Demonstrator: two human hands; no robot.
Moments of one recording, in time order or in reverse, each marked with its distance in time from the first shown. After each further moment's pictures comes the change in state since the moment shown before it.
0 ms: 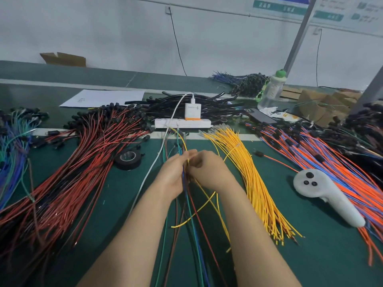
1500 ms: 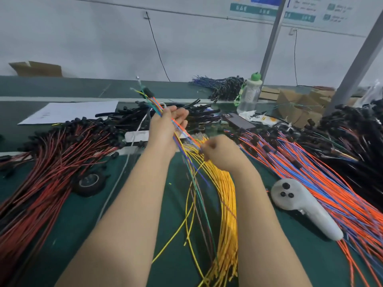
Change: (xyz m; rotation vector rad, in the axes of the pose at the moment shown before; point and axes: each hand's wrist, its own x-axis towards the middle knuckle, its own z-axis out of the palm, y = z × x) left_hand 0.070 0.069 0.091 -0.224 0.023 0.312; right_hand 0.037 0.046 -0.090 -0.030 0.093 0.082
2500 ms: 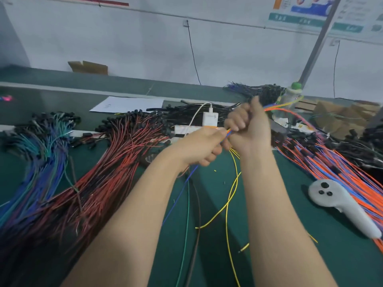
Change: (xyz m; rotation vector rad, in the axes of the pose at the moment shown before) left_hand -0.105 0.066 -0.069 0.896 -0.541 -0.091; right_hand -0.030 -0.100 0.016 2.059 -0.025 -0.097
